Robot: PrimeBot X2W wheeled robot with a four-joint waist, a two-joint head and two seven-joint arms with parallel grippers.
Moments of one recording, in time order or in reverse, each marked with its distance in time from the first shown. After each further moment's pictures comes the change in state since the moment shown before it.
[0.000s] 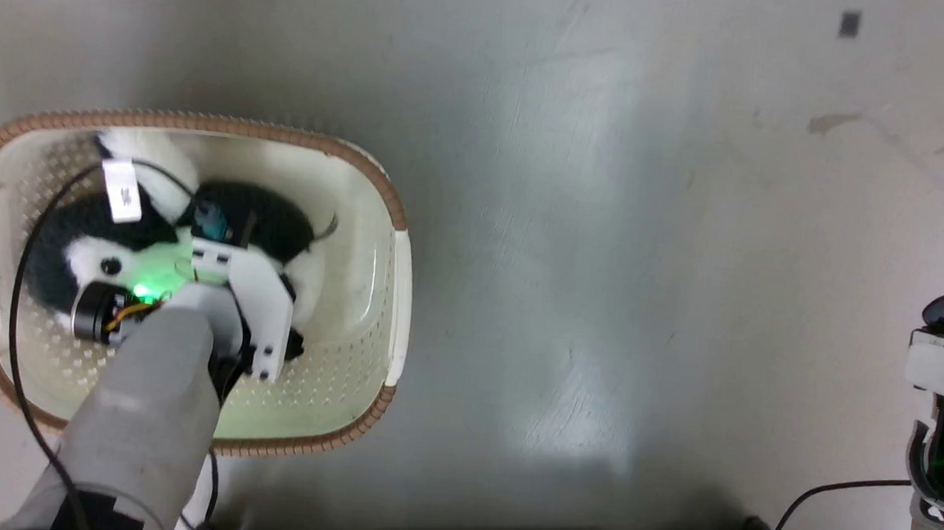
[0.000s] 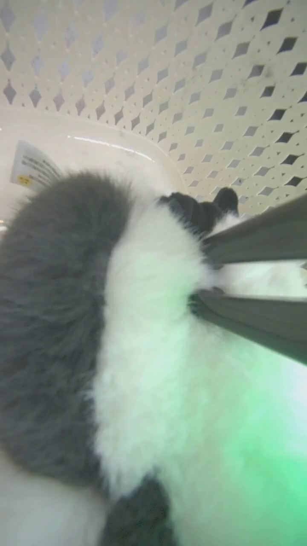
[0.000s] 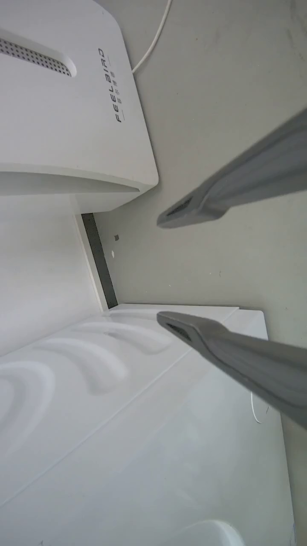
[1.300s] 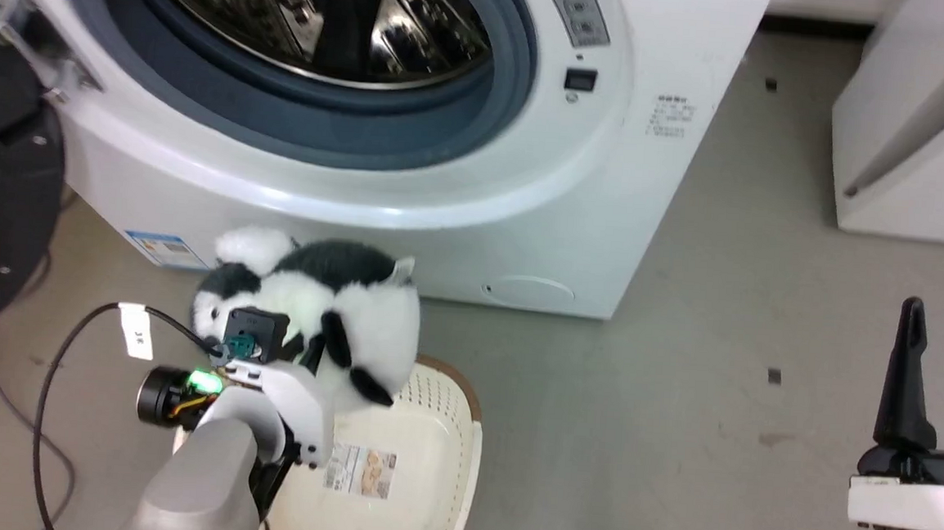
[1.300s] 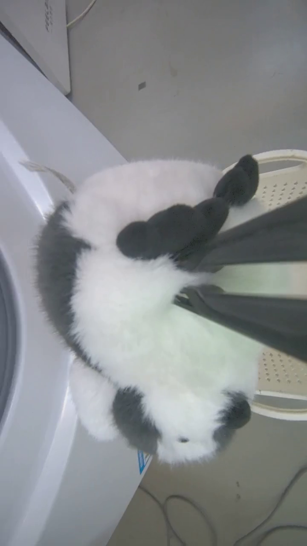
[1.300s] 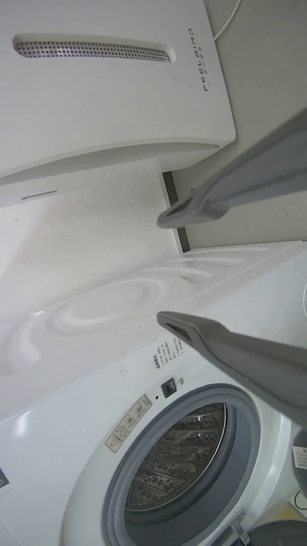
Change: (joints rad) left arm 0.272 -0.043 -0.031 -0.168 -0.077 -0.055 -0.398; right arm 0.269 0.000 -0.007 0.138 0.023 0.000 0.000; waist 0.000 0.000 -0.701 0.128
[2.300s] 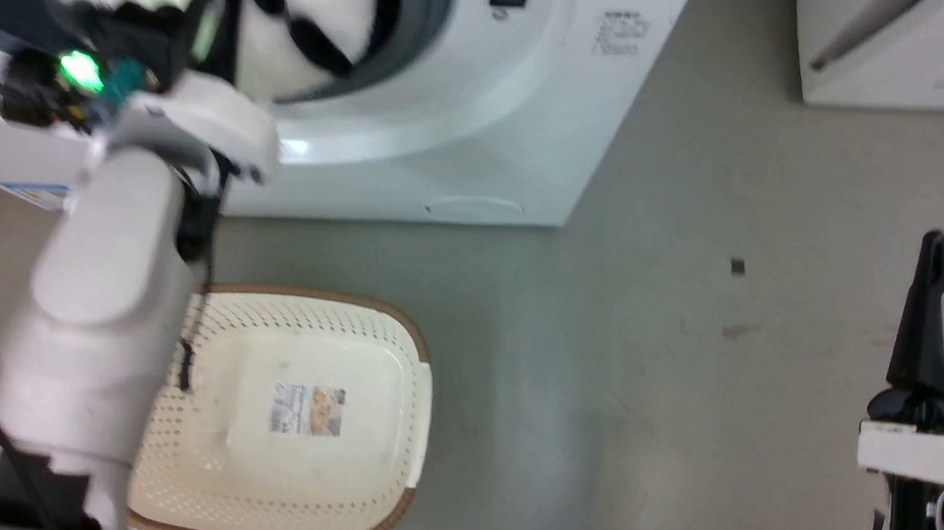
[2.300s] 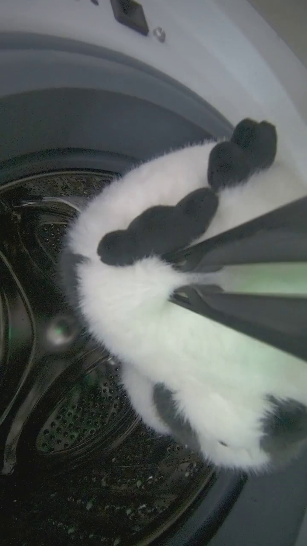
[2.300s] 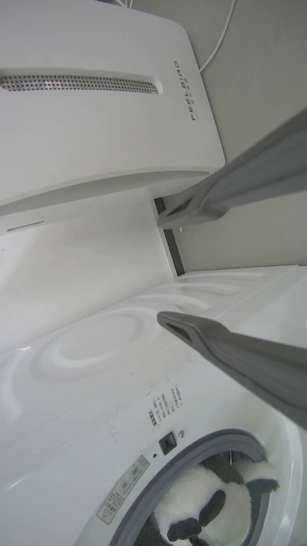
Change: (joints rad) left arm -0.253 0.091 0.128 -0.467 0.130 0.122 0.000; right arm -0.078 0.000 0.019 -0.035 0.013 0.000 0.000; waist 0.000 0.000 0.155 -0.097
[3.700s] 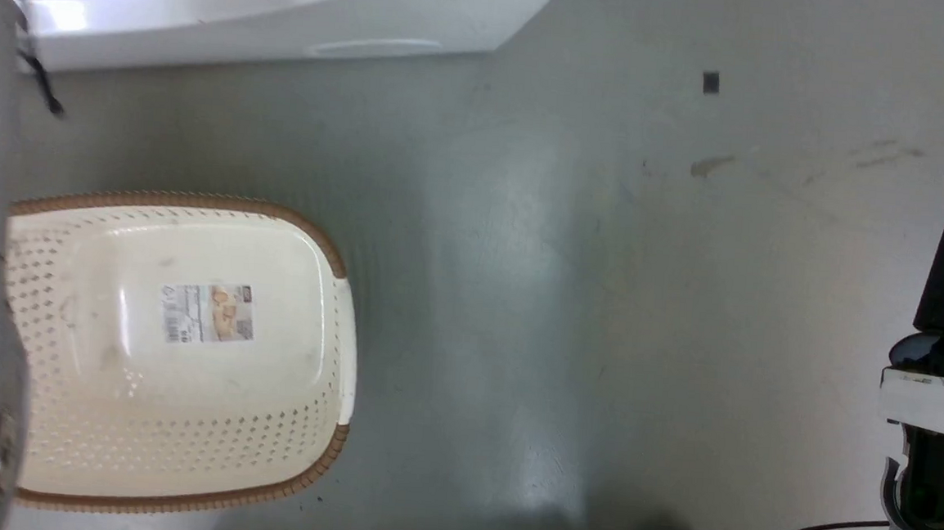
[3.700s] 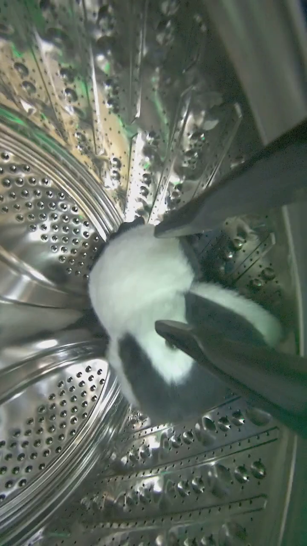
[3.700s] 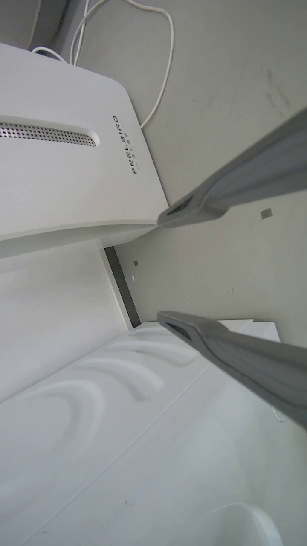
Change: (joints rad) left arm -0.594 0.107 0.053 0.364 0.005 0.059 -0.007; right arm -0.118 0.000 0.000 -0.026 0.067 0.000 0.000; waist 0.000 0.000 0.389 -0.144
